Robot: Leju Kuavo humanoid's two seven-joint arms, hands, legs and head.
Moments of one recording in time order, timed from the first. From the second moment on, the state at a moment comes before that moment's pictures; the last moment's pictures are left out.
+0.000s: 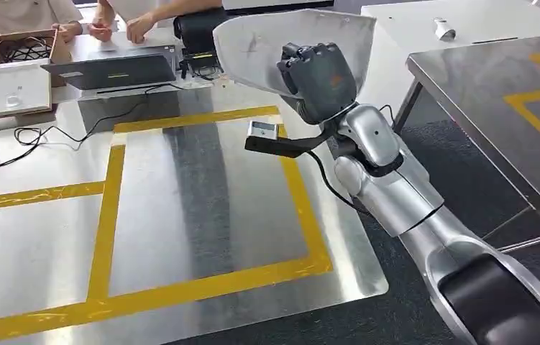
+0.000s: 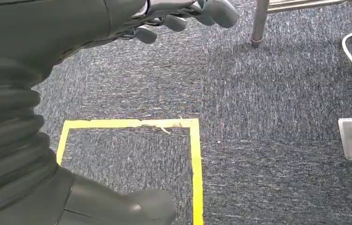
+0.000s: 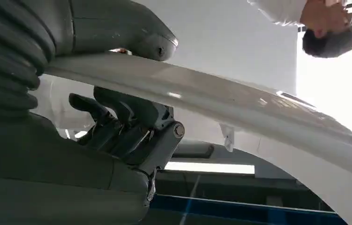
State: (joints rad) left arm -0.12 -0.19 1.08 -0.19 -0.89 0.32 -0.30; right arm -0.93 -0.11 0.69 -0.94 1.01 -0.12 -0.39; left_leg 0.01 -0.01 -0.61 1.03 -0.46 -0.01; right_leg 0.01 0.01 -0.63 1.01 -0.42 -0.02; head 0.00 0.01
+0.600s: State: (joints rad) left arm -0.14 -0.22 1.07 -0.19 -0.95 0.25 -0.33; right arm -1.02 0.16 0.77 -0.64 1.00 -0.12 -0.39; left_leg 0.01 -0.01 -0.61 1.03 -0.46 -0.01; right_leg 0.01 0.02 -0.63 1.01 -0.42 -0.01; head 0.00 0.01
